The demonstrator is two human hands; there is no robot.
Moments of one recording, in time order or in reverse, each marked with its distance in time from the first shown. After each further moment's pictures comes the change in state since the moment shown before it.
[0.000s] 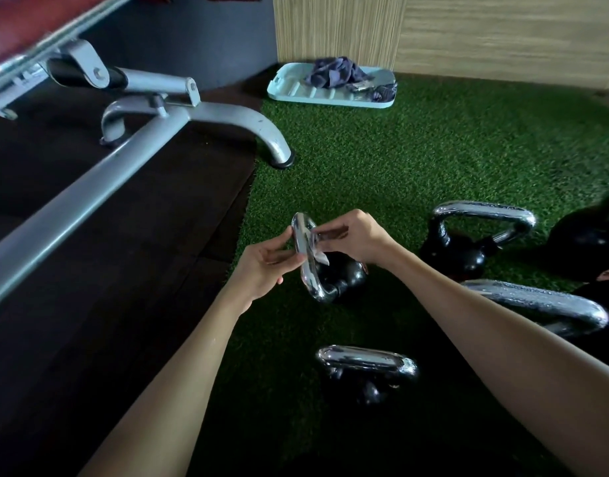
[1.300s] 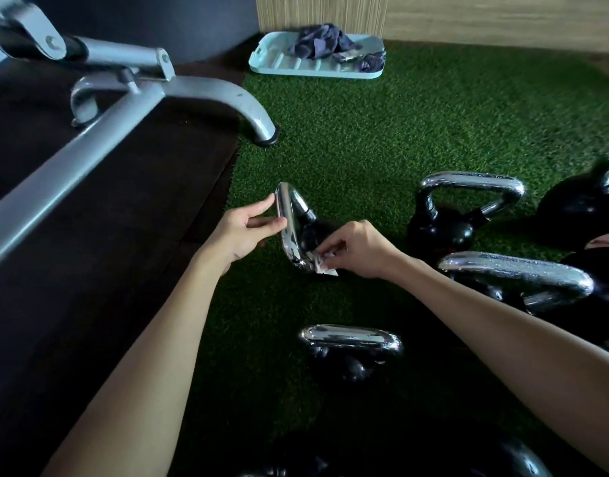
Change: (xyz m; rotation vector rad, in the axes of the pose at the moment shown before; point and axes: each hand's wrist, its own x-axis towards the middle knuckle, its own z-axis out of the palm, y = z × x) left_hand 0.031 0.011 -0.007 0.202 -0.047 -0.090; right_hand -0.055 0.016 0.004 -0.171 -0.109 0.013
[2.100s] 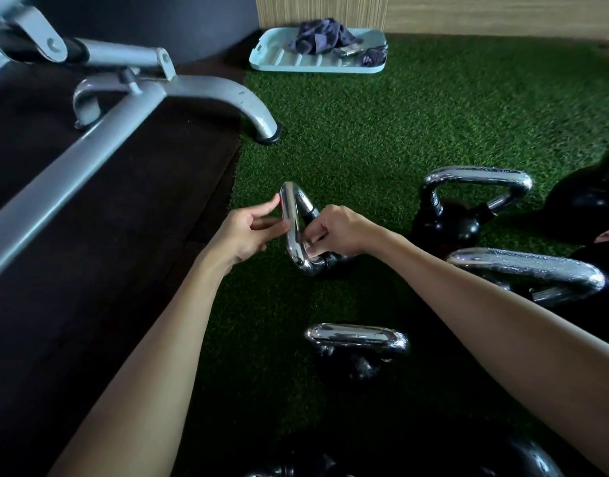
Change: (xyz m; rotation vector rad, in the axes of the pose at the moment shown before) left_hand 0.000 -0.006 -0.002 0.026 -0.021 0.027; right_hand 0.042 -0.014 0.003 0.080 -0.167 0.023
